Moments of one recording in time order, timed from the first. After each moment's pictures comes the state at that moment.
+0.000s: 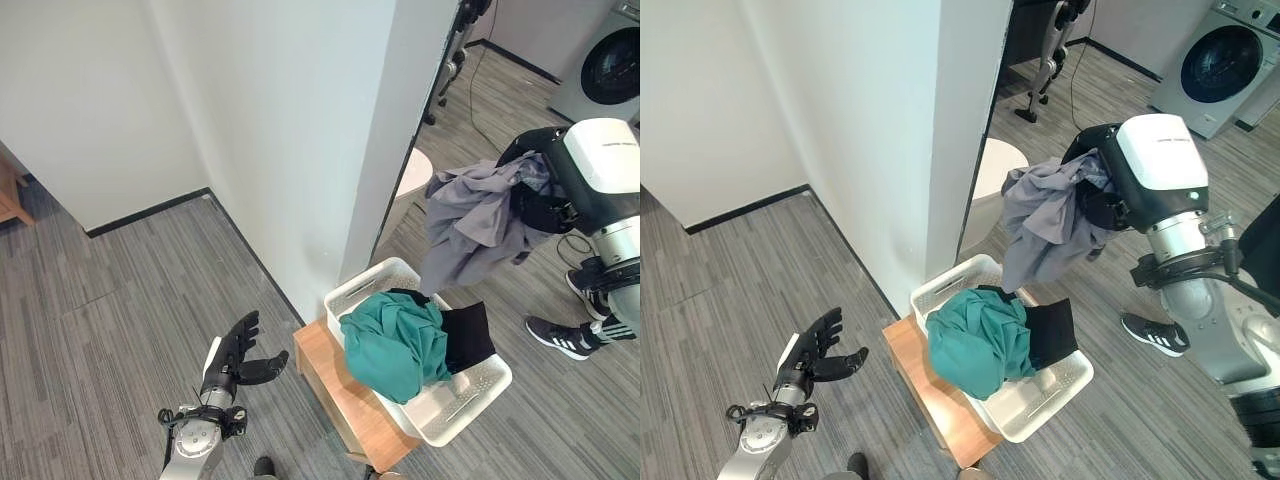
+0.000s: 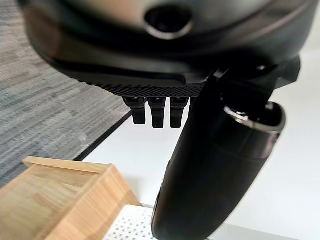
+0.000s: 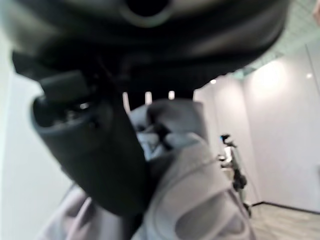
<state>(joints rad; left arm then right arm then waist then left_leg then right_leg) 0.20 0.30 -0.15 0.19 -0.22 -0.08 0.10 -0.22 -1.10 0.01 -0.09 -0.33 -0.08 -0.23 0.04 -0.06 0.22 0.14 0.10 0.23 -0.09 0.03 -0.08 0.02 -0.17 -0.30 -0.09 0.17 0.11</state>
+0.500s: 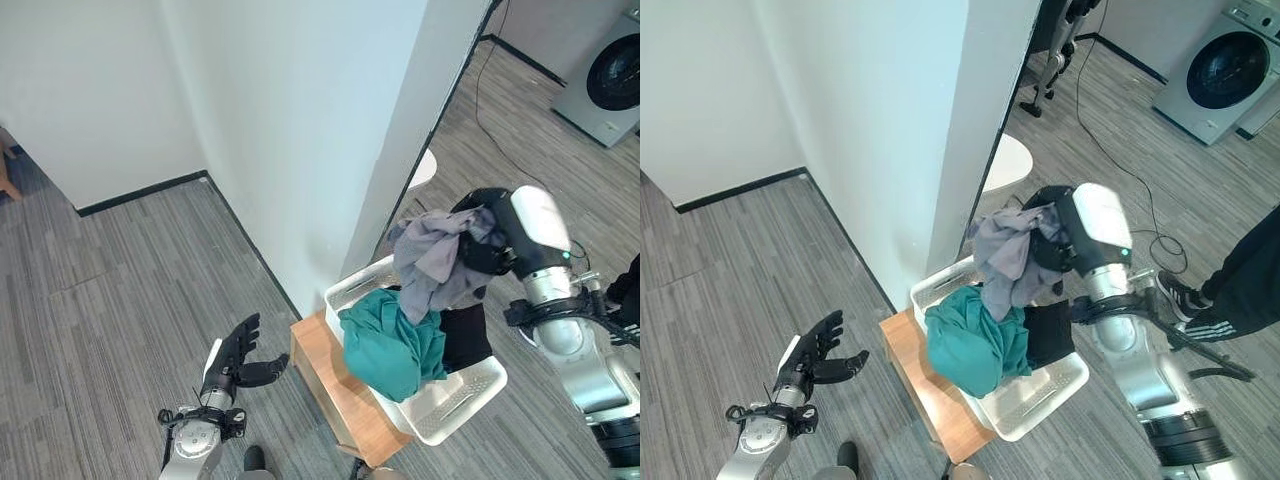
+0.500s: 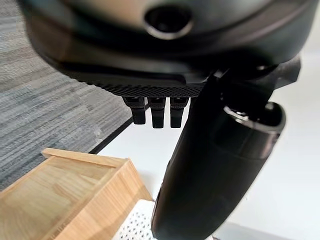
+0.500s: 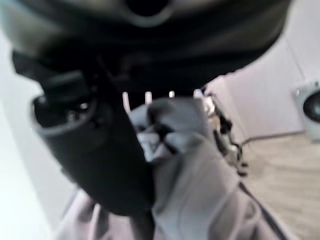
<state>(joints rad) 0.19 0.30 -0.15 0.19 -0.22 -0.06 0.10 -0.11 -0.76 0.07 -0.08 -0.32 -0.03 -0.20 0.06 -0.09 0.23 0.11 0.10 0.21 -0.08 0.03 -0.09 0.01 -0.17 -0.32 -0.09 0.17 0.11</state>
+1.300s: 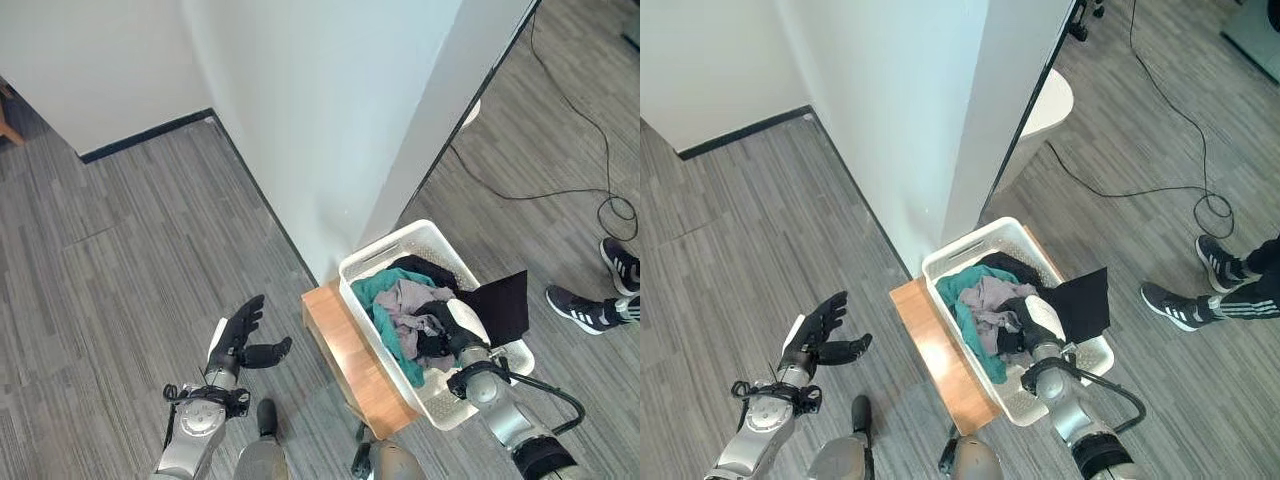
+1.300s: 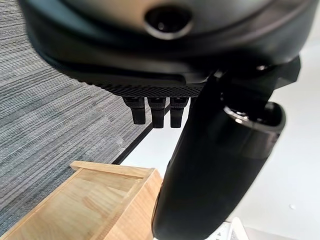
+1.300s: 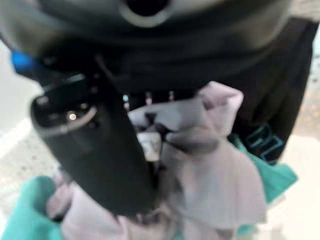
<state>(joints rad) 0.06 0.34 -0.22 0.23 -0.20 -0.06 0.14 -0.25 -0.49 0.32 0.59 -0.30 0.01 -0.22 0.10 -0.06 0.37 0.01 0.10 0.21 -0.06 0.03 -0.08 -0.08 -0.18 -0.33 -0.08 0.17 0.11</state>
